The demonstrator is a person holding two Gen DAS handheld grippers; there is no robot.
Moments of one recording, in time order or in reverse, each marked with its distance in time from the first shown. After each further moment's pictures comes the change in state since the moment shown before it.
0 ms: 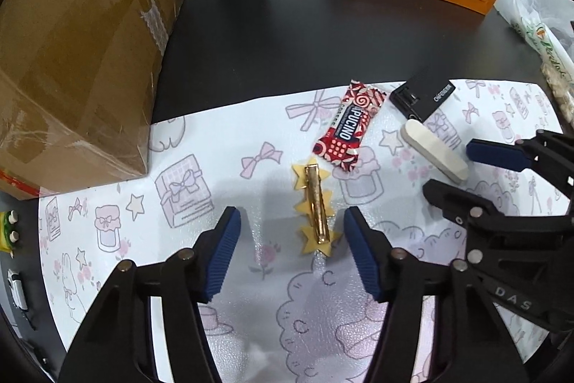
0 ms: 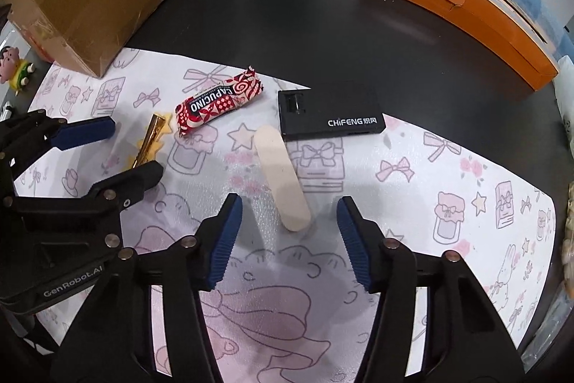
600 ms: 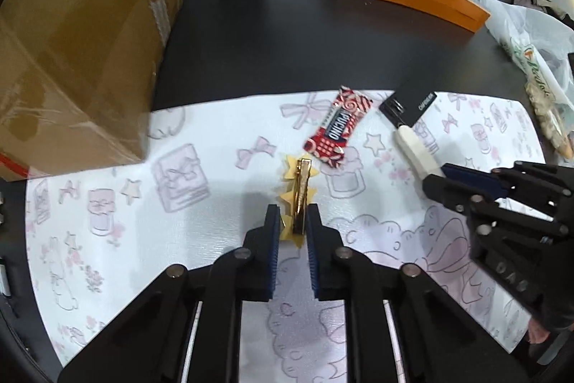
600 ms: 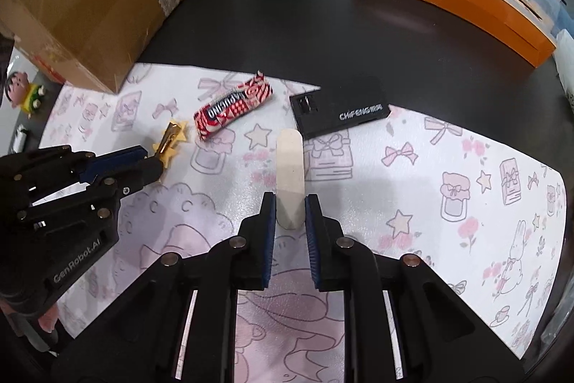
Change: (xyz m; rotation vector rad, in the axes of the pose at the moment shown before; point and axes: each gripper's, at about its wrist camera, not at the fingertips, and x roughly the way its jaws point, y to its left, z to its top) left arm -0.018 0.013 -0.003 -0.072 -0.004 -0.099; right arm -0.021 -0.012 -0.002 0.112 -0.003 0.083
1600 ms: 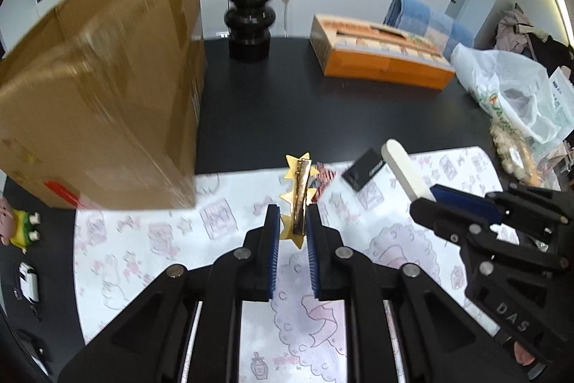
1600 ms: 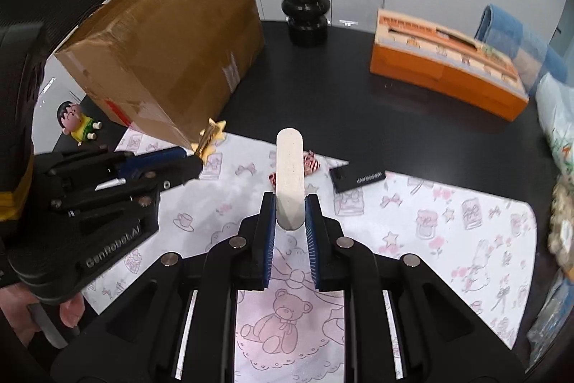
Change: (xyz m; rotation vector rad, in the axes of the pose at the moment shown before) left arm -0.109 -0.002 0.025 -0.004 -0.183 -0.024; right arm -0.114 0.059 0.018 -0.063 -0.192 0.019
